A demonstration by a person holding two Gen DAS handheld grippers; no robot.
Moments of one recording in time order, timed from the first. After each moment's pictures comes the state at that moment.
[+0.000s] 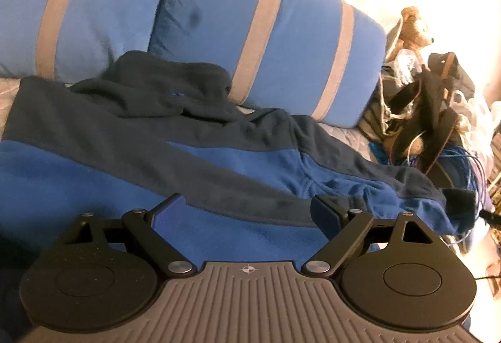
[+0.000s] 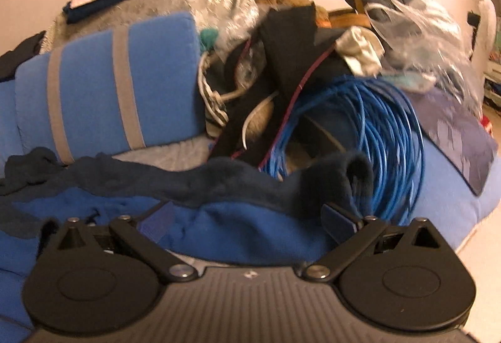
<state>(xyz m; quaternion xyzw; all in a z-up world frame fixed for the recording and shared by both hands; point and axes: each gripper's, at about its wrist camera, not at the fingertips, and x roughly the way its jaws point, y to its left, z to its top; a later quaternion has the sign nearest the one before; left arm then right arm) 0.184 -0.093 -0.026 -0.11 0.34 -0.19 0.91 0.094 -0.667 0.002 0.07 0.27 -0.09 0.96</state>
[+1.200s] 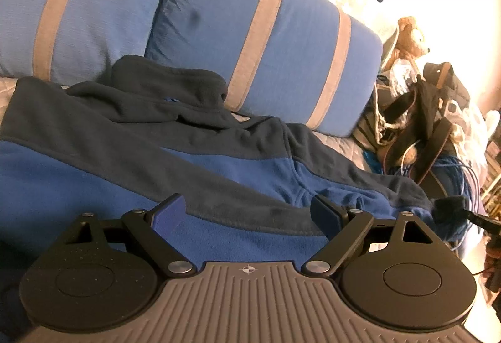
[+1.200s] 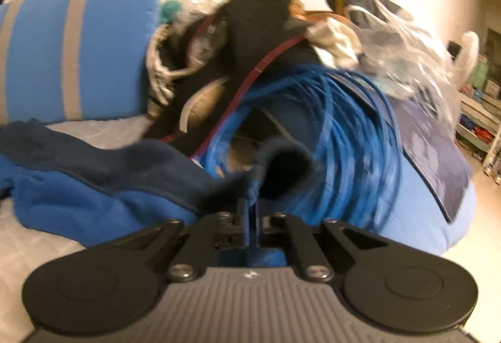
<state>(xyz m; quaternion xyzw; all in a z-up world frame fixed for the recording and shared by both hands) 0.187 -0.093 -0.025 -0.13 0.33 -0.20 0.91 0.141 -0.685 -0.028 -0.03 0.28 -0.15 0.95</state>
